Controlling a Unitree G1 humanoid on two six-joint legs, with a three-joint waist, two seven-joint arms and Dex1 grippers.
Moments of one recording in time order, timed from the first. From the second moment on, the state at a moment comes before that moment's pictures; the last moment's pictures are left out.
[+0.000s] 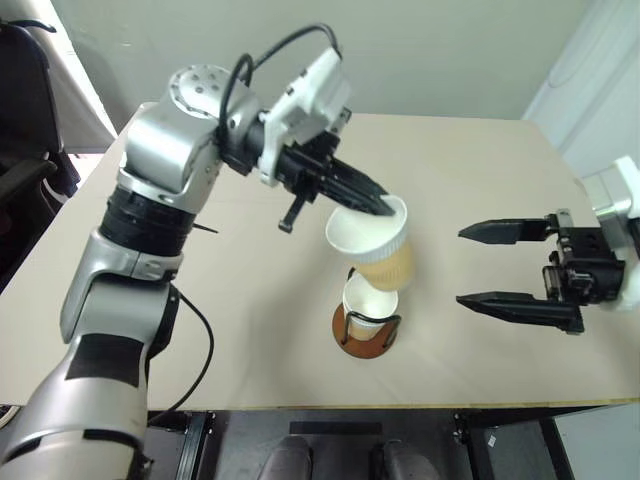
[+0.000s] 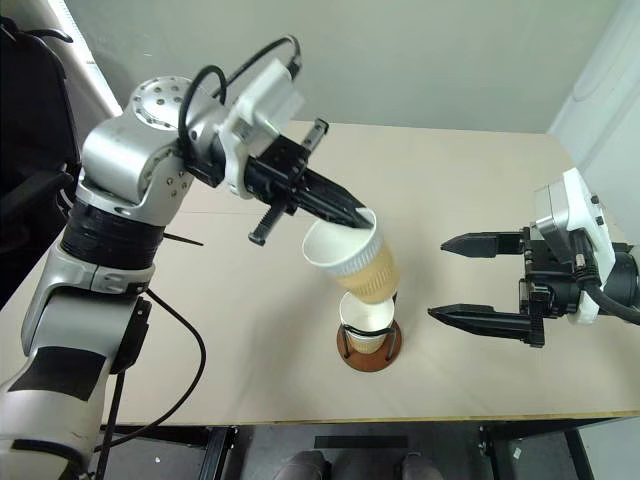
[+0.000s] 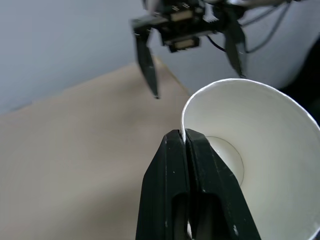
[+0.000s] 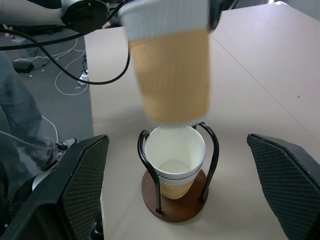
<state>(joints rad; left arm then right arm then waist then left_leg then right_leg) -1.29 0.65 -0.37 0.16 -0.56 0.45 -1.58 -0.32 -1.18 -0.45 -0.60 1.17 0.91 0.95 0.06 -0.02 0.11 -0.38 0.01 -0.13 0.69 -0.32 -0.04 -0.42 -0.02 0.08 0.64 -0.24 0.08</state>
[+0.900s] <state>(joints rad) -1.24 0.62 -0.45 0.20 -0.42 0.32 -1.58 -0.25 -1.19 -0.53 -0.63 1.20 0.93 0.94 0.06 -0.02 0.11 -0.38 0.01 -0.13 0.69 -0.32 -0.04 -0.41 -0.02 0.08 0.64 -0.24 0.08</state>
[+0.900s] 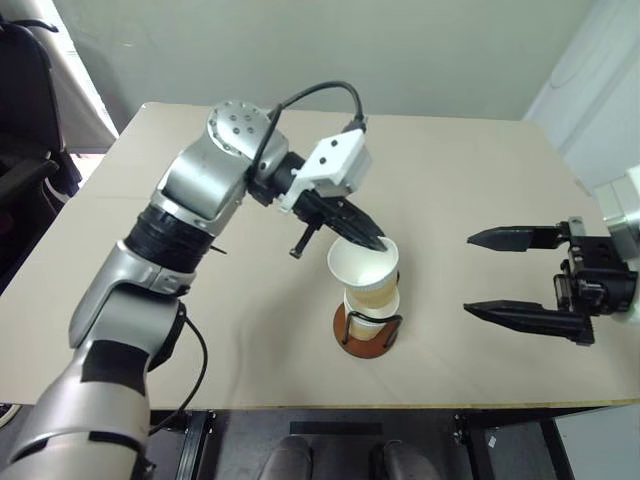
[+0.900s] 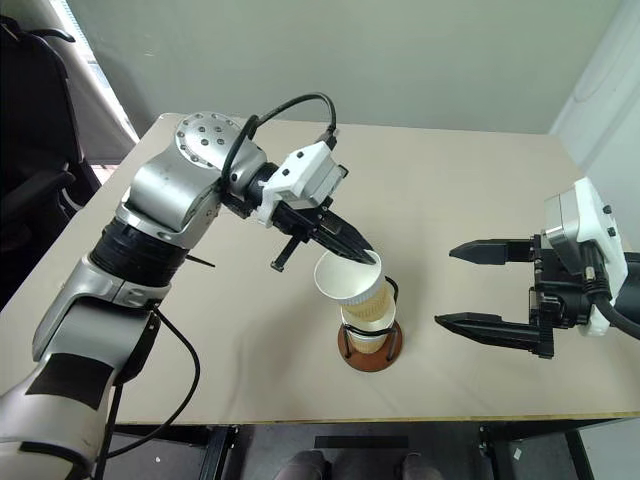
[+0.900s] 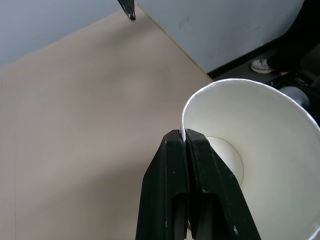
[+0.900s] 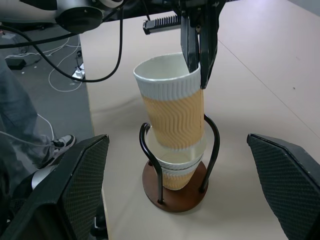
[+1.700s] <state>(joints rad) -1.19 0.63 -0.49 0.16 -0.35 0.29 -1.58 -0.26 -1.20 -0.52 -0.63 1.22 0.93 0.92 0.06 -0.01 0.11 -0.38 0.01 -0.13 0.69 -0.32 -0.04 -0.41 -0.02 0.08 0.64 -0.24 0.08</state>
